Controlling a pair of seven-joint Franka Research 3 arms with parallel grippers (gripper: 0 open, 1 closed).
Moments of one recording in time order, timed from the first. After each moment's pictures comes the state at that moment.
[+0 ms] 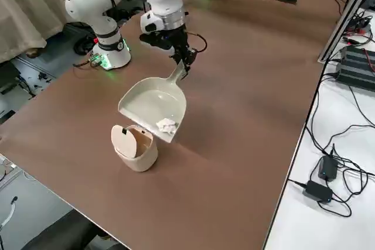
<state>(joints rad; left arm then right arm) 0.05 0.05 -0.08 -1.52 0.05 1.56 -0.02 -0.22 -0.15 -0.08 -2.20 0.10 2.17 1.36</state>
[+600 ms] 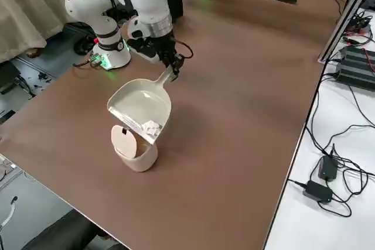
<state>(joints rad) 0.06 0.05 -0.08 -1.50 -0.03 1.53 -0.05 -0.24 -0.18 -0.11 -2.27 0.13 2.14 1.36</state>
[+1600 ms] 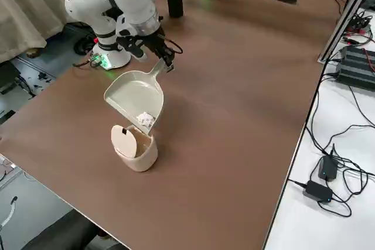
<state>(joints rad) 0.03 0.07 -0.09 -1.50 -0.01 1.54 -0.05 -0.24 -0.24 -0.18 -2.27 0.24 1.98 1.28</state>
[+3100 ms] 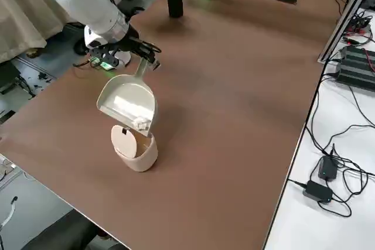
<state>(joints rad) 0.04 0.09 -0.10 -1.50 -0.01 1.59 -0.05 -0.24 -0.22 -0.40 -2.18 0.38 1.75 0.95</state>
